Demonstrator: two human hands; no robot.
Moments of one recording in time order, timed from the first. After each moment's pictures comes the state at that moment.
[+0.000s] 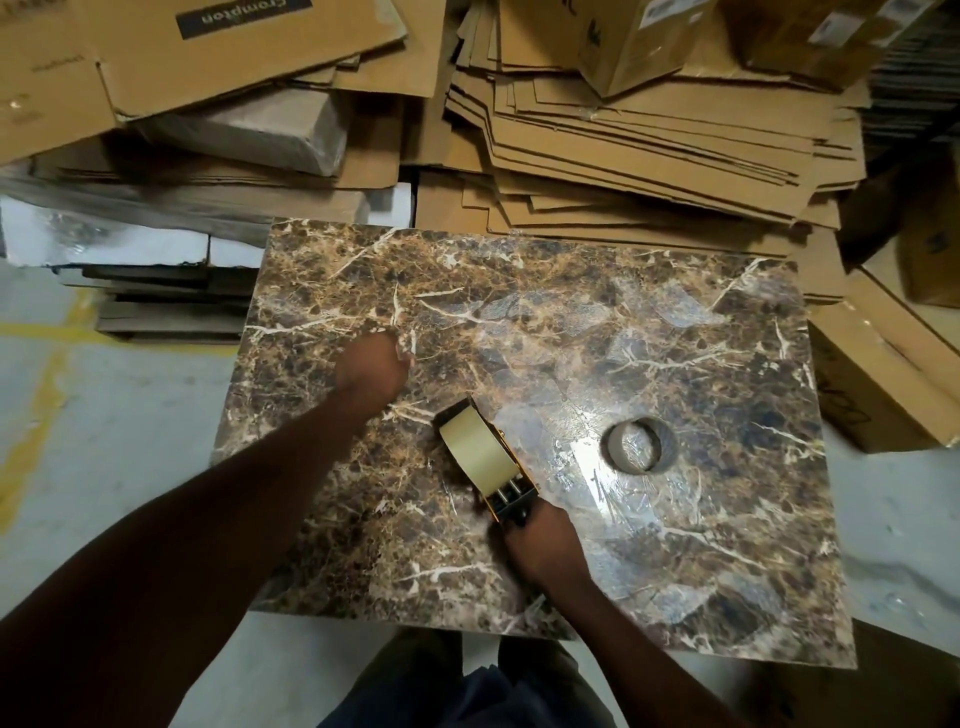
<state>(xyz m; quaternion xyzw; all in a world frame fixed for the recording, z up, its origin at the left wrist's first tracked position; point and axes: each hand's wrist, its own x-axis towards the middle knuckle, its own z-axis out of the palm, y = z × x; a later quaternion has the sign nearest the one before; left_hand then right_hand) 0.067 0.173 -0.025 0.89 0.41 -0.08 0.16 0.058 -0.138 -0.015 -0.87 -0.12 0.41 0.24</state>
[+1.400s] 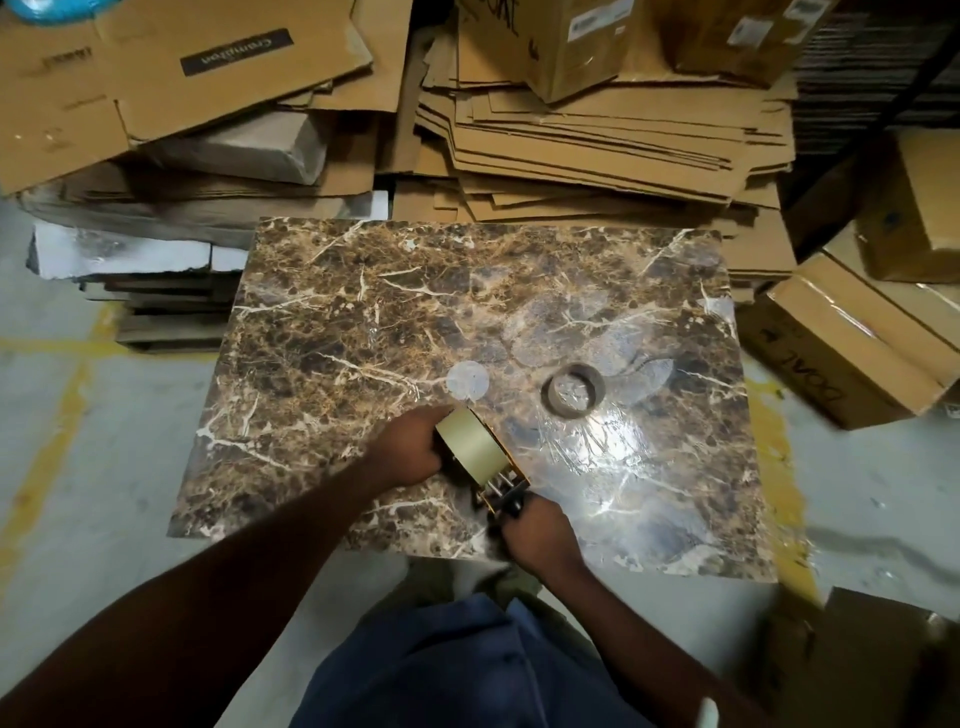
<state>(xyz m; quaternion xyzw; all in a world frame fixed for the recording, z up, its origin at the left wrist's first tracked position) -0.010 -0.015 -0.014 0.91 0.20 -0.14 0.32 0.034 -0.251 -0.009 -0.87 -0.11 0.42 0.23</state>
